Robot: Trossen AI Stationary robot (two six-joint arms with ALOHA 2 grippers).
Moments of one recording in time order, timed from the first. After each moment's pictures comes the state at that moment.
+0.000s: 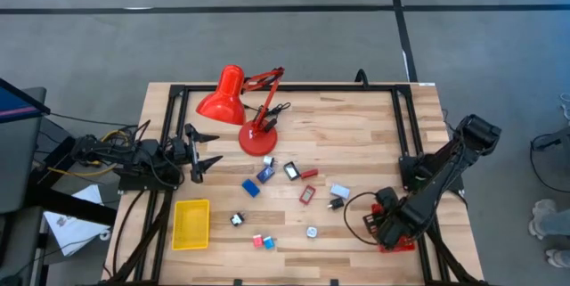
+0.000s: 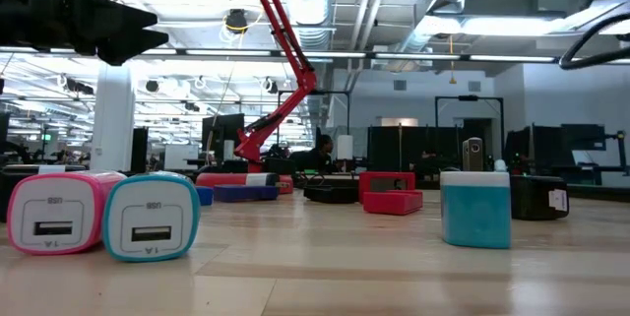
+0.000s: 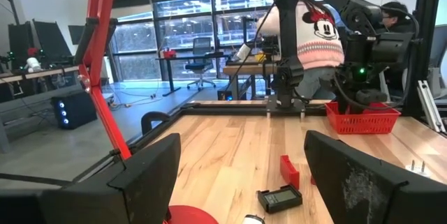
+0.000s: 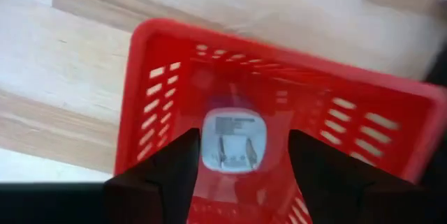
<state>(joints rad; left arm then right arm) -0.20 0.01 0.02 0.11 -0.47 0.11 0.88 1.50 0.84 -0.98 0.02 2.12</state>
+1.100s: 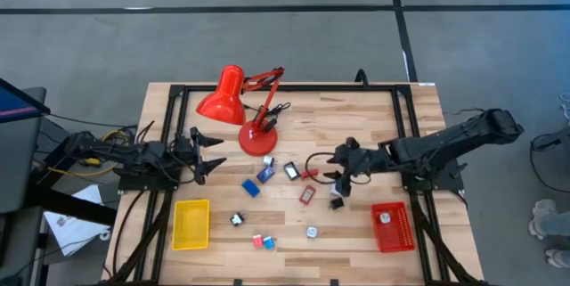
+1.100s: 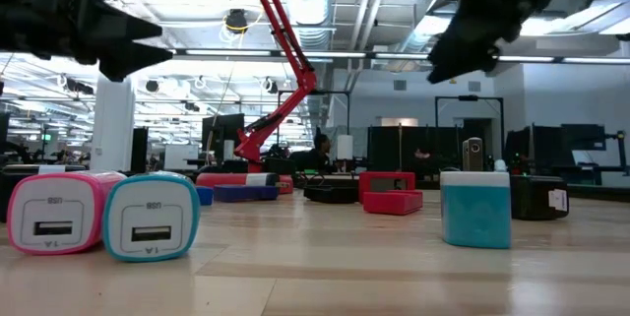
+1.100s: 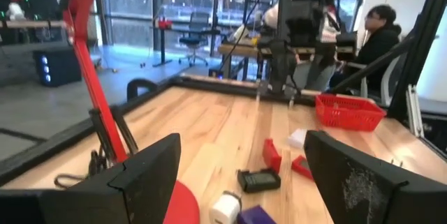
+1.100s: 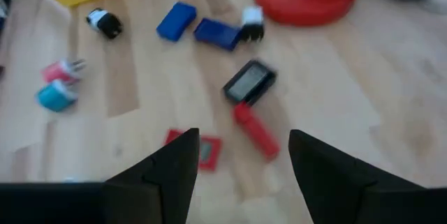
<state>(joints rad) -0.20 0.14 0.02 0.14 -0.47 -0.08 0.22 1.19 0.73 -0.28 0.28 0.43</state>
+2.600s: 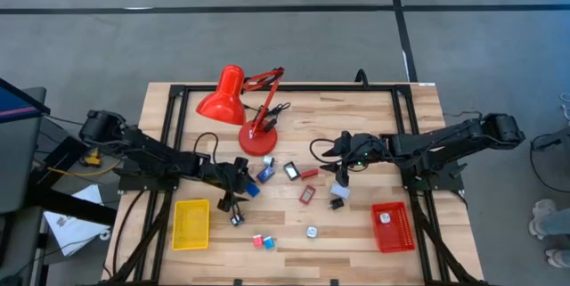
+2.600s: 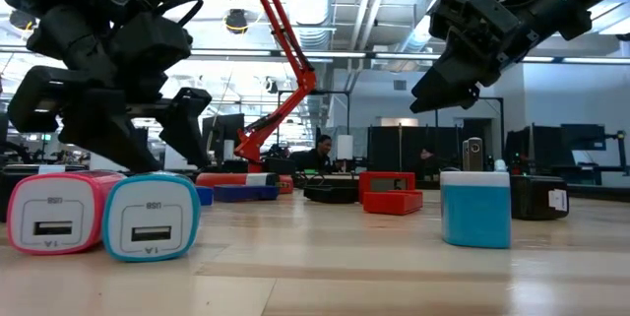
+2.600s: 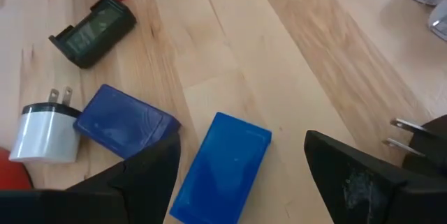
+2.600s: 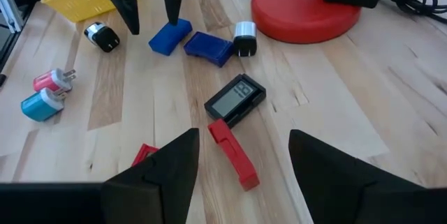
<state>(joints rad) -0.21 1.38 0.41 0.20 -0.05 0.21 0.03 1.19 0.52 0.08 0.08 0.29</state>
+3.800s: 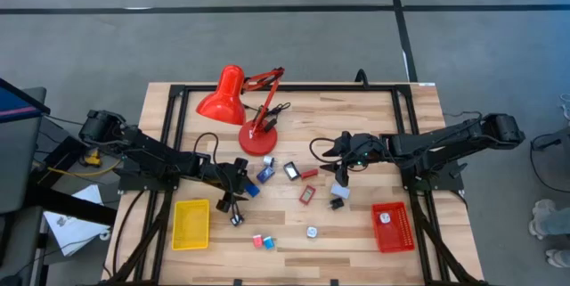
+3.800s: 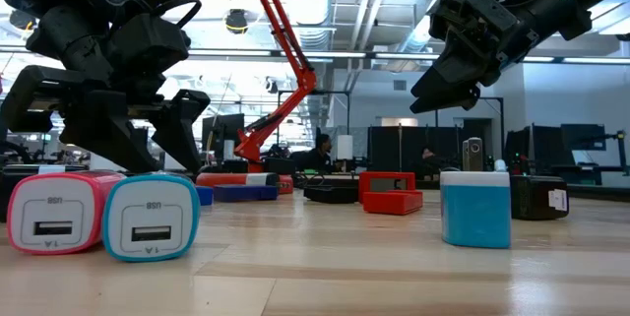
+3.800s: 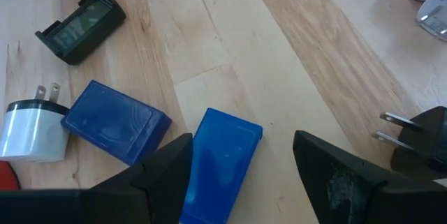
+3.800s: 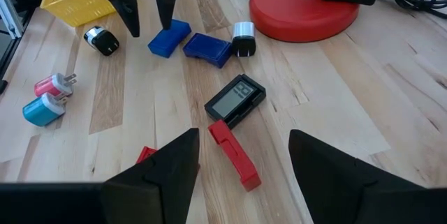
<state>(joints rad) -0.21 1.38 0.41 0.19 -0.03 0.20 0.03 1.19 0.52 0.08 0.08 0.31</state>
